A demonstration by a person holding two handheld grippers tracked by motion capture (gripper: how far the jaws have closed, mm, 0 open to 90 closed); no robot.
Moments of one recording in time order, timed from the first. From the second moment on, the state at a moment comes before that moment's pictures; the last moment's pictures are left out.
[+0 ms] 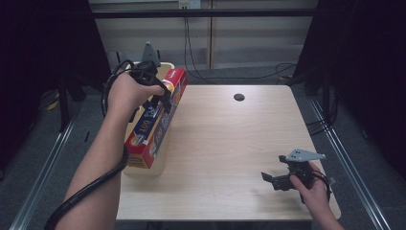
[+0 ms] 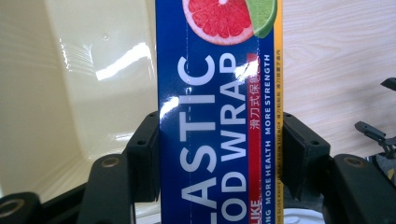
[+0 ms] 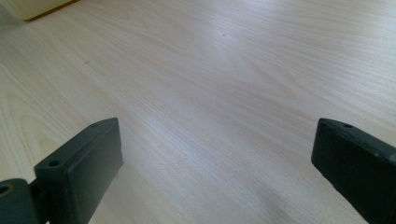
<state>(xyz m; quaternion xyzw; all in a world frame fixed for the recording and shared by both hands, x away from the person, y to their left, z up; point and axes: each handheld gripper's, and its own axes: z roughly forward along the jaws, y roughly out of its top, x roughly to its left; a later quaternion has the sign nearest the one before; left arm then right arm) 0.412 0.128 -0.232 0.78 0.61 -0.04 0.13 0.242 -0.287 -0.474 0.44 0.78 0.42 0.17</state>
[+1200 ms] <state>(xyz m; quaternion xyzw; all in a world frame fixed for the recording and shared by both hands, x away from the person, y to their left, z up) 0.404 0.154 -0.211 0.77 0.62 -0.01 0.14 0.242 -0.286 -0.474 0.43 0.78 0.42 0.17</state>
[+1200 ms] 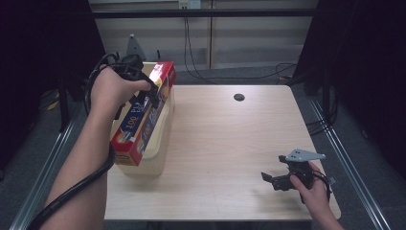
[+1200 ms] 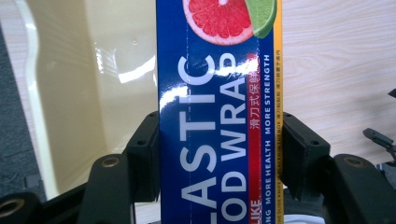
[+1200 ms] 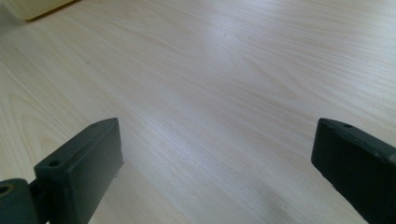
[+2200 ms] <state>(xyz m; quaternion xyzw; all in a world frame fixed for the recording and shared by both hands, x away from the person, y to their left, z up) 0.405 0.181 -0.247 0.76 0.64 -0.01 0.12 0.242 -0.285 -0.475 0.43 0.78 0.41 0.17</state>
